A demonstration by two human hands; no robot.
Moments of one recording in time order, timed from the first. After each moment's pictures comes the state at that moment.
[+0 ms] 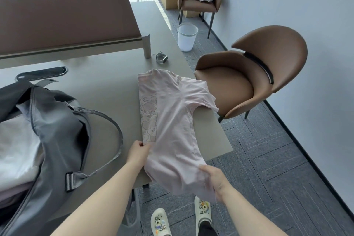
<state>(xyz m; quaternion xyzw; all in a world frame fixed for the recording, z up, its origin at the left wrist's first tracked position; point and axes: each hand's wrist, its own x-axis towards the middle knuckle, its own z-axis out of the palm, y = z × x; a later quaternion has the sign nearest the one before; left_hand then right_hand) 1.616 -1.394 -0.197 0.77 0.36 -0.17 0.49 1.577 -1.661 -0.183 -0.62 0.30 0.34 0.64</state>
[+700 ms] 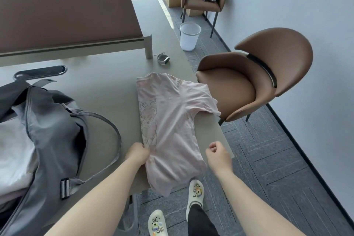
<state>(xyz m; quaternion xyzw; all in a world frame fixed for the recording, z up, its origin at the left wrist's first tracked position) 1.641 -1.386 -0.199 0.82 0.34 -0.24 0.38 1.651 -1.654 -0.164 -0.89 0.20 0.17 0.36</state>
